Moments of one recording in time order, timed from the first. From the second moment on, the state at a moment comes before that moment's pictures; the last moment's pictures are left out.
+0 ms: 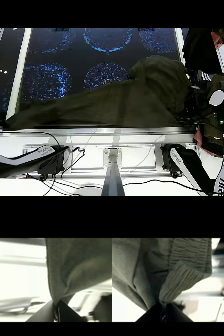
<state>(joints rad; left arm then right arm) 0.84 -1.31 1.16 1.76 -1.66 -0.86 -0.19 -0.78 0.73 -1.55 1.67 1.47</state>
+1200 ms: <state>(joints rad) 0.64 -1.33 1.21 1.28 -1.15 -1.07 -0.19 -0.82 0.74 -1.35 1.18 1.39</state>
